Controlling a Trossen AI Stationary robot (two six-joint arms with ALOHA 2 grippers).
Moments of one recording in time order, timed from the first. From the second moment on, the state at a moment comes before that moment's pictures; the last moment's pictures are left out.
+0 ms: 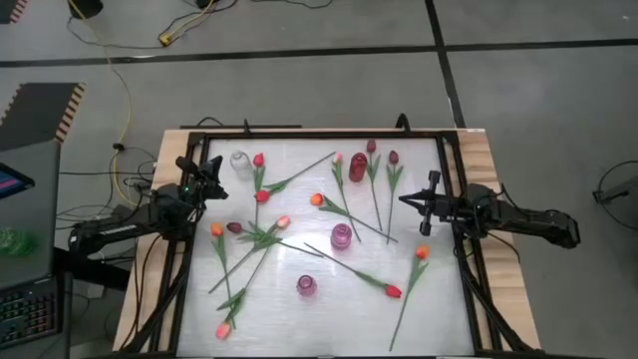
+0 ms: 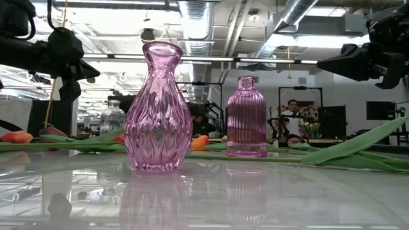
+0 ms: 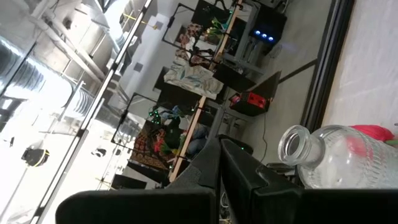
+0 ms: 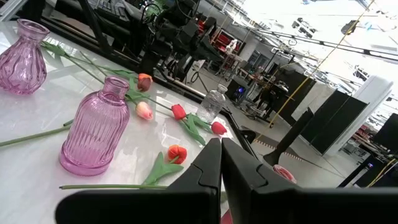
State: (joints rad) left arm 0.27 0.01 0.01 0.08 -0.81 1.21; right arm -0.17 0.00 0.02 0.01 0.00 -0.53
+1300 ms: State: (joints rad) left arm 0.28 0.01 0.02 0.04 -0.86 1.57; right arm -0.17 0.00 0.02 0.01 0.00 -0.18
